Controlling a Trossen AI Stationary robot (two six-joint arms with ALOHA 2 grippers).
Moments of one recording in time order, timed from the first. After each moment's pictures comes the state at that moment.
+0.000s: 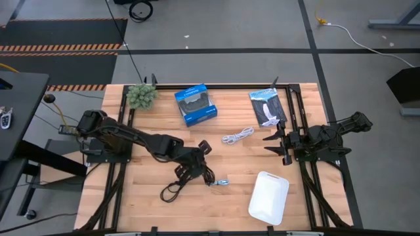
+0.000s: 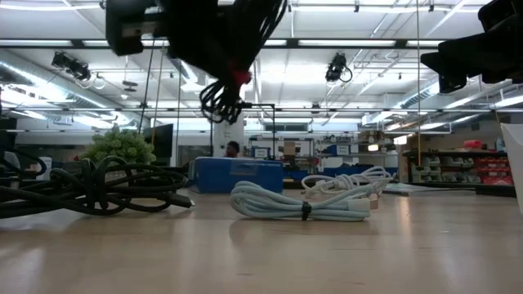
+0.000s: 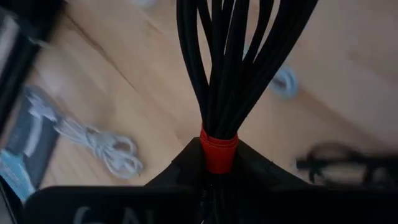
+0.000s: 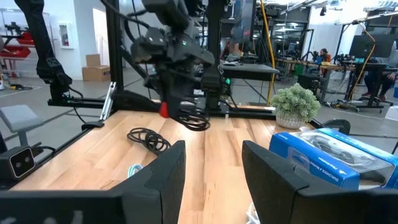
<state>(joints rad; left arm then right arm) -0.27 1.66 1.23 -0.47 -0.15 0.72 0.33 0.04 0.01 0.08 0.29 -0.08</state>
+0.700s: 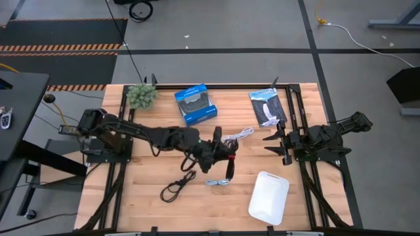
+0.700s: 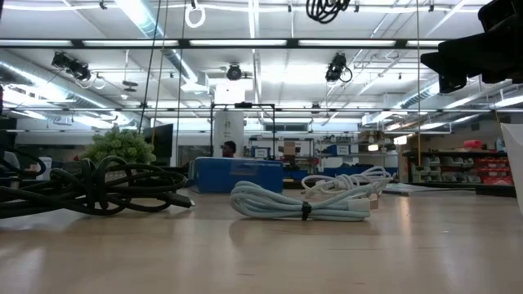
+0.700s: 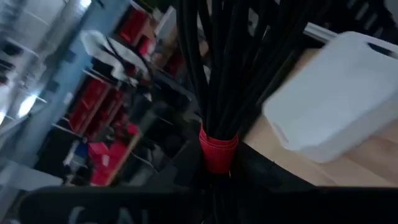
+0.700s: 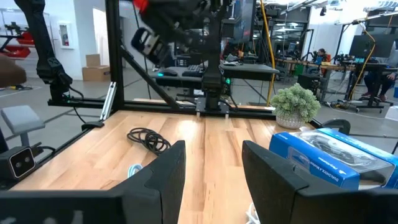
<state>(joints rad) -0.17 1.65 1.23 0.30 0.00 0.94 0.33 0.04 0.01 0.08 0.29 -0.08</state>
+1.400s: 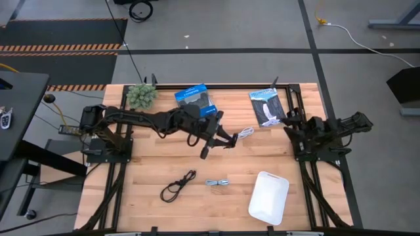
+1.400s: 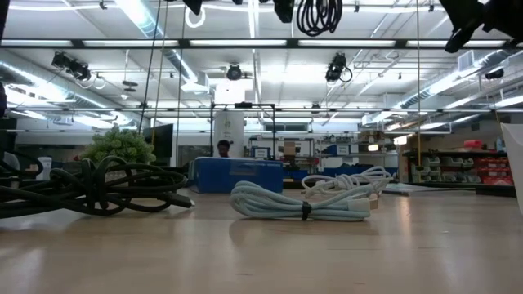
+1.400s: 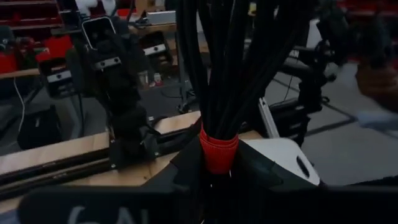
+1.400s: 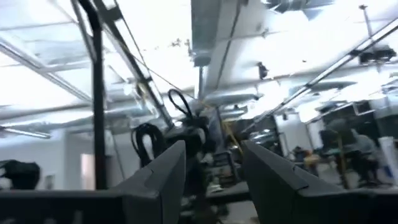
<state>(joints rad) 0.02 1.65 1.23 0.33 0.36 0.10 0.32 0.04 0.01 0.69 0.35 -0.11</state>
